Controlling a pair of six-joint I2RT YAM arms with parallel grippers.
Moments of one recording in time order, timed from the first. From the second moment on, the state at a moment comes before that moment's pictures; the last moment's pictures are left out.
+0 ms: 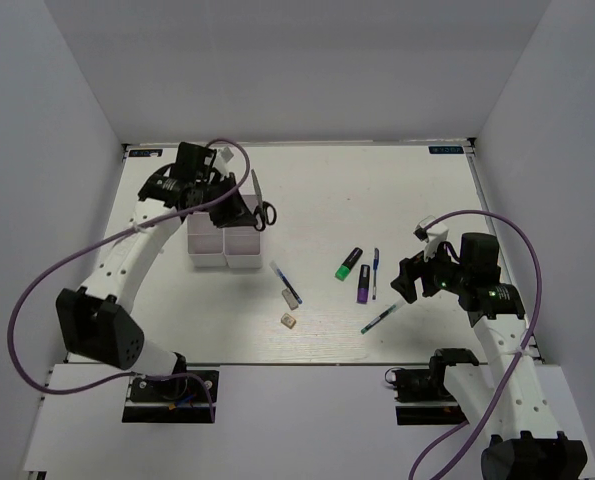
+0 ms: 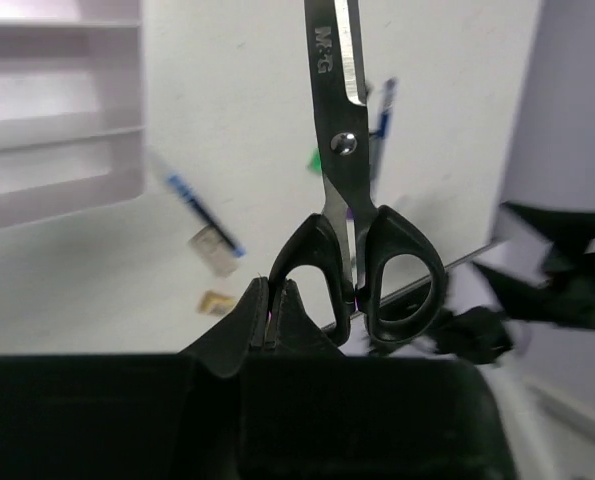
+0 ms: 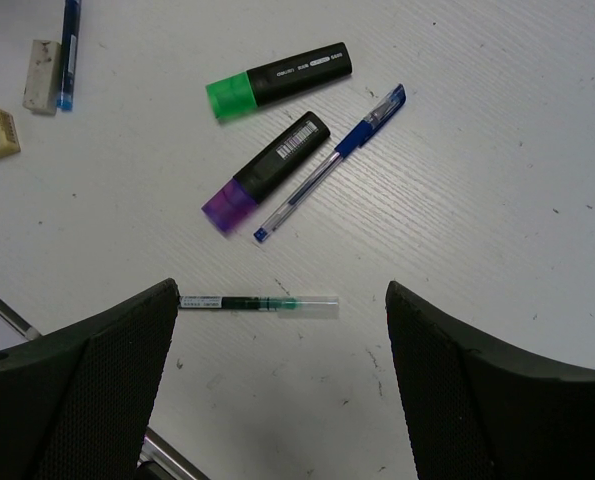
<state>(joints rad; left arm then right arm) -0.30 1.42 1.39 -0.87 0.39 -0.51 0.04 0.72 0.66 -0.68 -0.57 -0.35</state>
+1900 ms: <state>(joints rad) -0.47 1.38 0.91 -0.09 0.03 -1.83 0.04 0.71 0.66 -0.68 -0.54 -0.35</state>
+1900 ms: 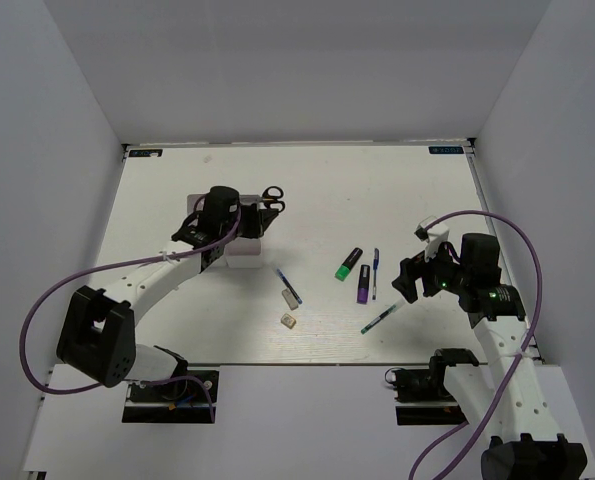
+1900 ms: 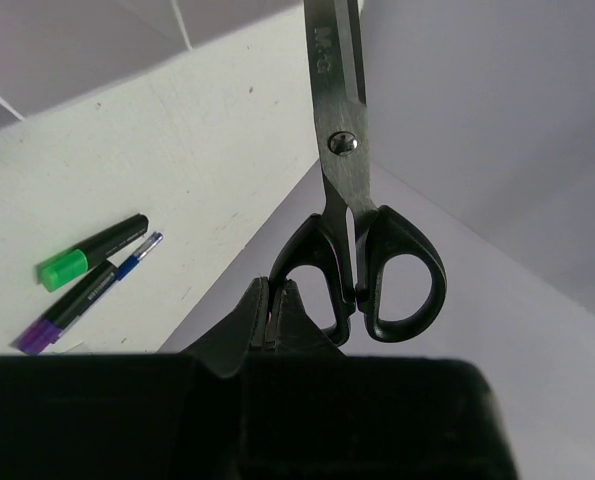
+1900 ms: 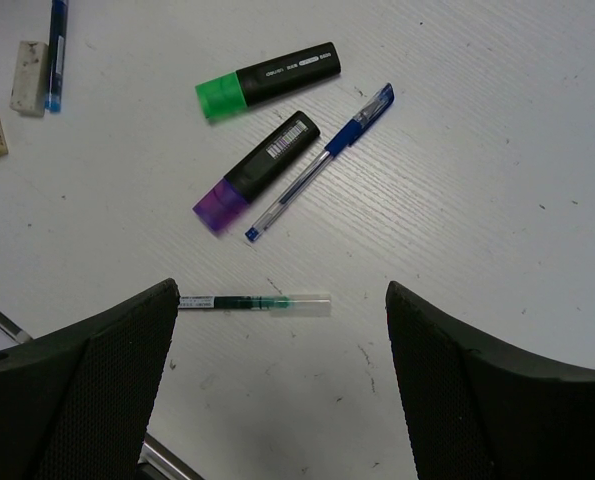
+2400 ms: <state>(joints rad) -0.47 1.38 0.88 -0.06 0.00 -1.87 0.04 0.70 0.66 -0.68 -0.54 -0.35</state>
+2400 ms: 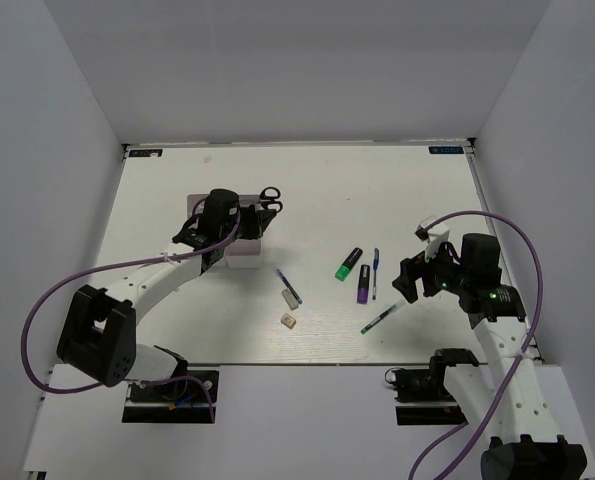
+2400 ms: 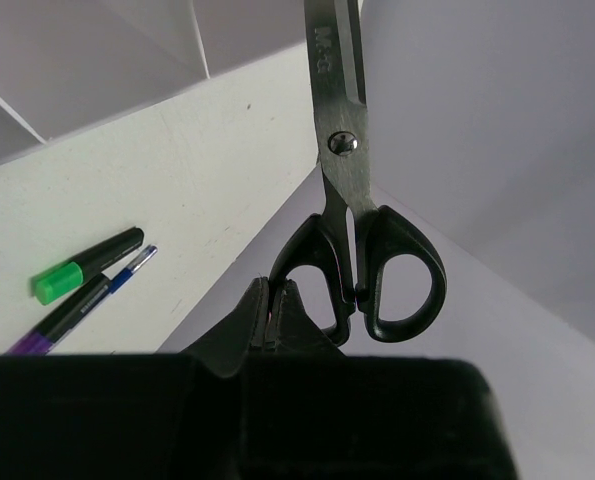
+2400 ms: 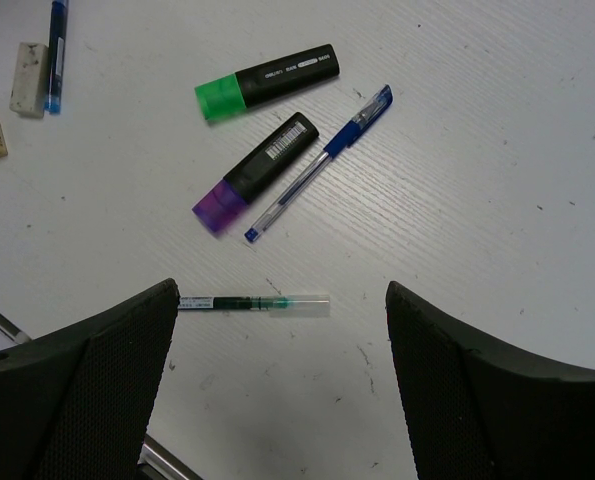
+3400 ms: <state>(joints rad) -0.44 1.41 0.79 0.04 0.00 -1.95 0.04 0.70 0.66 -0.68 -0.53 -0.35</state>
